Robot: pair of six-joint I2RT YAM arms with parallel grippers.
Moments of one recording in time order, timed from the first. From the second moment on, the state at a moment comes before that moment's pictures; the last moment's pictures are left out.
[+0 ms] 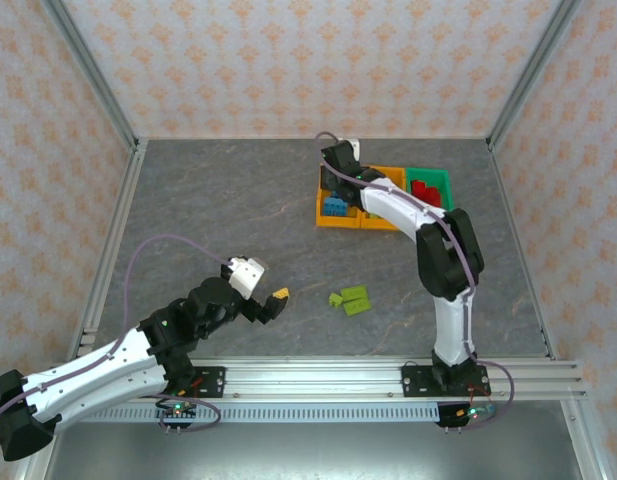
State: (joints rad) left arm -0.90 0.63 0.40 -0.20 -0.26 -0.09; right arm 0.53 2.04 1.65 -0.40 0.39 0.37
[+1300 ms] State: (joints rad) left arm -0.90 0.70 0.40 -0.17 -0.24 -0.10; right arm 0.99 1.64 0.98 -0.73 0.11 0.35
